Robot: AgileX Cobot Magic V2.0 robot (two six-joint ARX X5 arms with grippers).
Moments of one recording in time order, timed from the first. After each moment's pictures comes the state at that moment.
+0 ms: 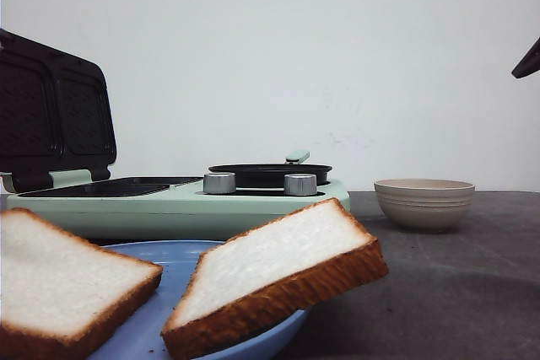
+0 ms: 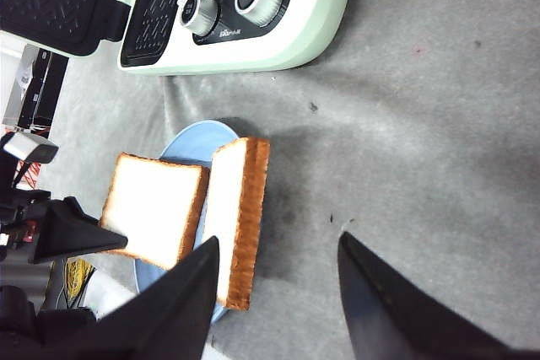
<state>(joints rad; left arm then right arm) -0.33 1.10 0.62 -0.84 0.48 -0.31 0.08 0.60 0.47 -0.58 -0.74 0.49</state>
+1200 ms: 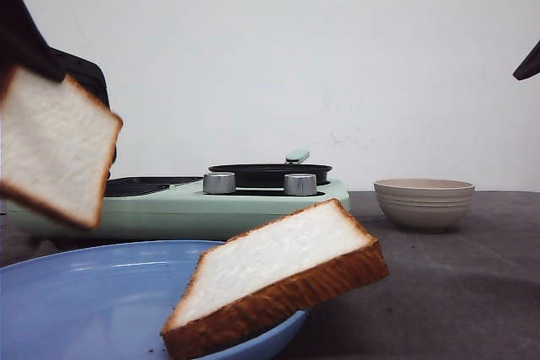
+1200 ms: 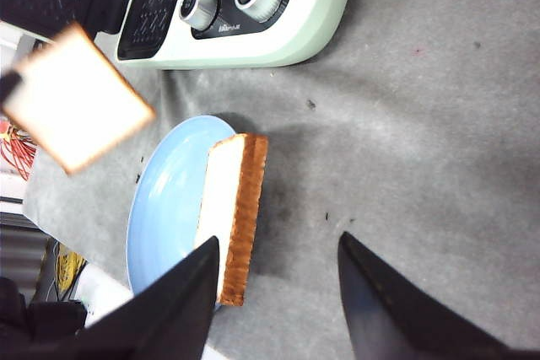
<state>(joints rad) -0.33 0.81 0.62 -0.27 0.17 -0.24 0.08 0.60 0.47 -0.59 -0.74 0.46</state>
